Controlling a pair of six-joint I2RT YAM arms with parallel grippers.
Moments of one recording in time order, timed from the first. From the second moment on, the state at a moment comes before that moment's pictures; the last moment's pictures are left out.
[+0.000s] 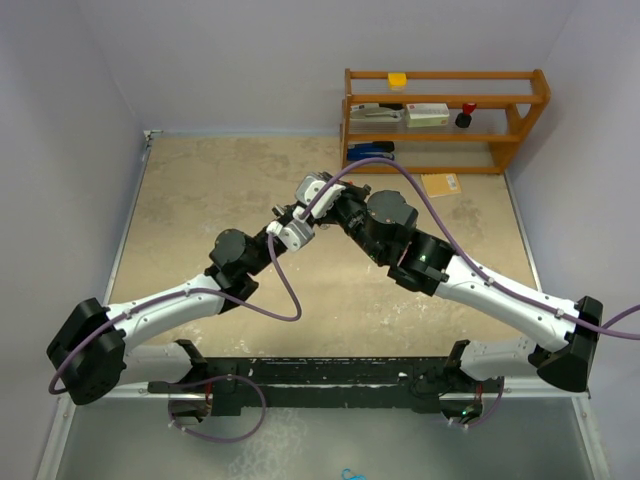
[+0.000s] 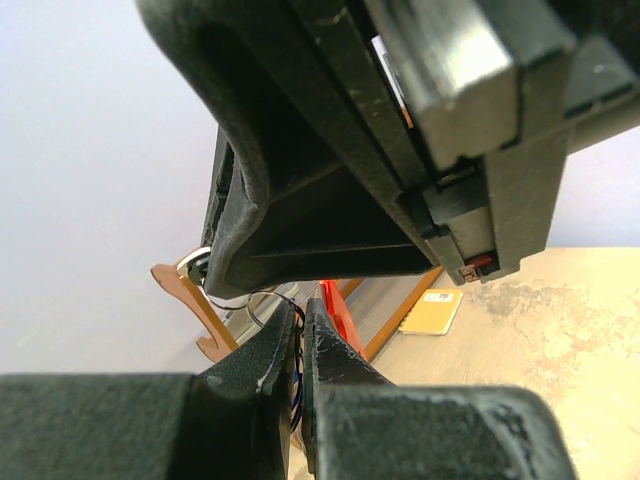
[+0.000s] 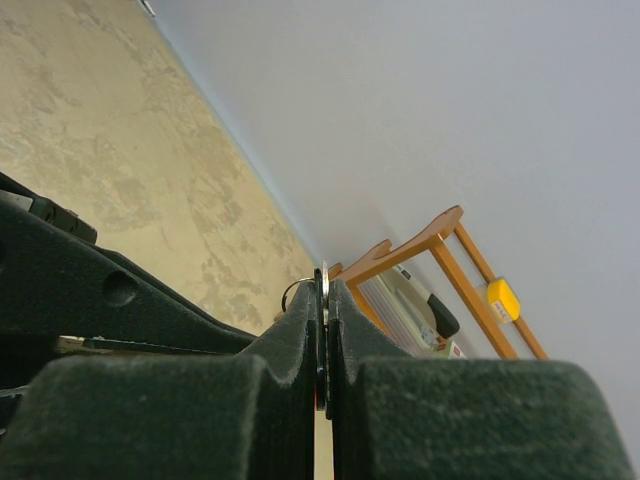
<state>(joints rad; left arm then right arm) -0.84 1.21 0.67 0.95 0.17 0.43 1.02 1.25 1.23 0.03 0.39 -0.77</state>
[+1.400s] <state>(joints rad) -0.88 1.29 0.83 0.81 0.08 0.48 1.00 1.11 1.25 -0.18 0.32 -0.77</state>
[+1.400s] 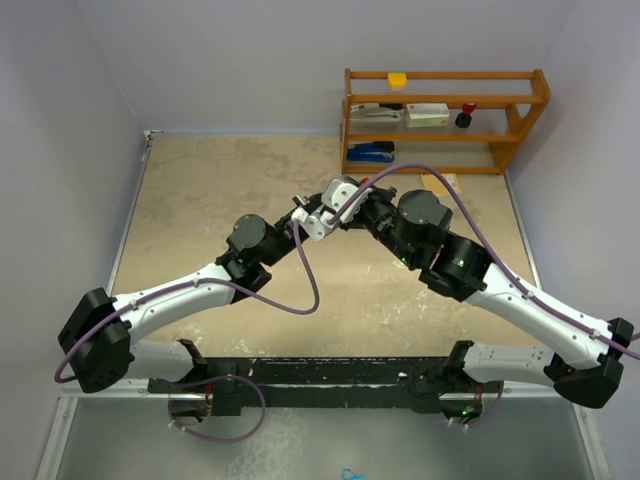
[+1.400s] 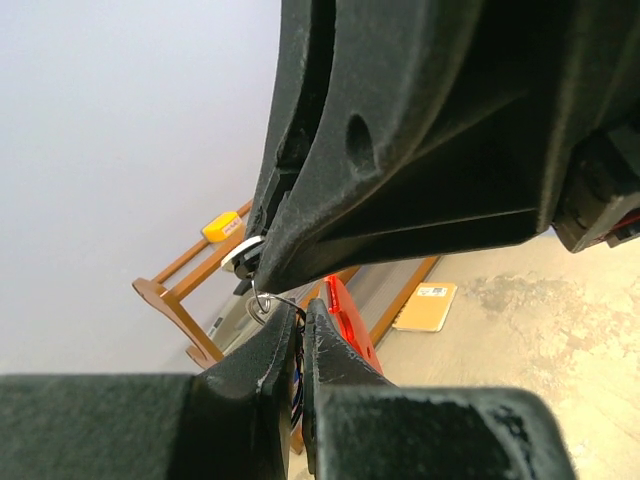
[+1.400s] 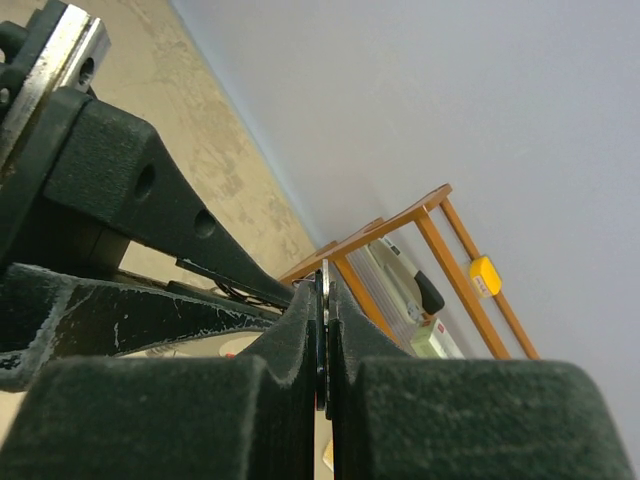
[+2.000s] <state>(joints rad) -0.87 1.29 0.93 0.56 0.24 0.52 0.99 1.11 1.25 -0.20 0.32 -0.88</state>
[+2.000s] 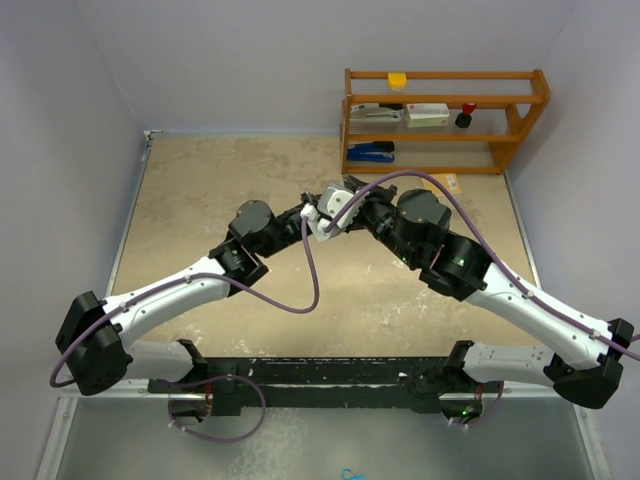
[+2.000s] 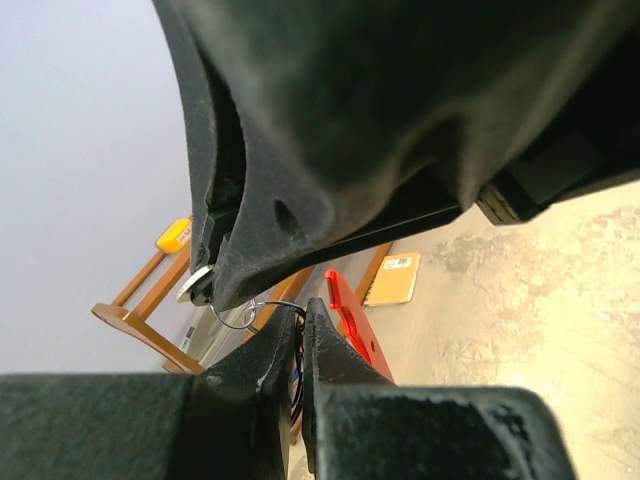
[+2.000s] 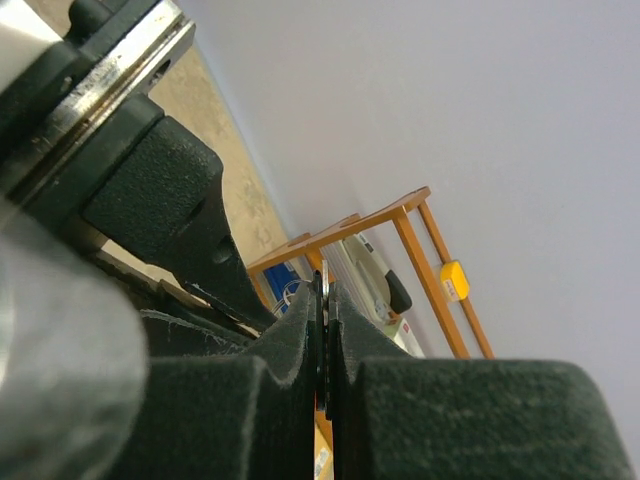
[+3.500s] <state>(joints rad) -0.83 1.02 1.01 -0.01 0.65 0.82 1.04 1.04 1.21 -0.22 0.11 -0.89</state>
